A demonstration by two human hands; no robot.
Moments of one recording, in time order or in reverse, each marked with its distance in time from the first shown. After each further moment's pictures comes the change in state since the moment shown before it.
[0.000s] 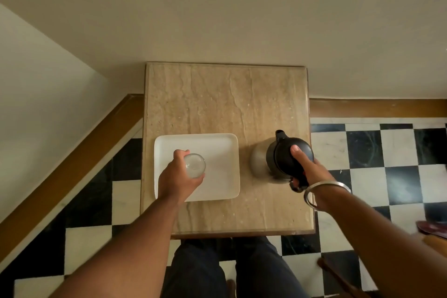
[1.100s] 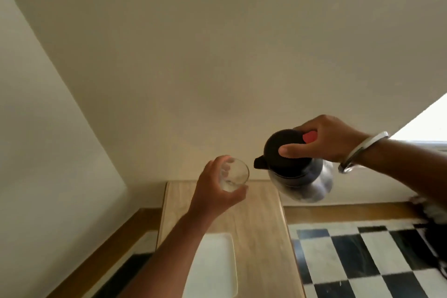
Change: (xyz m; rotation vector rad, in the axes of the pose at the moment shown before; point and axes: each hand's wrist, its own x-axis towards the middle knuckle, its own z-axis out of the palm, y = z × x) left_hand -0.071 0.235 -0.244 -0.468 0.199 0.661; right_hand -0.345 -0.278 -0.071 -0.960 0.165 -1.015
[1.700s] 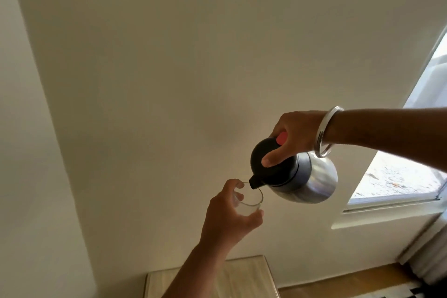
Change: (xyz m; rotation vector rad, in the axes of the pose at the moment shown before) left_hand 0.034 0.137 -0.043 -0.117 -0.007 0.162; right_hand -0.036 -0.132 -0.139 -0.471 0.043 -0.072
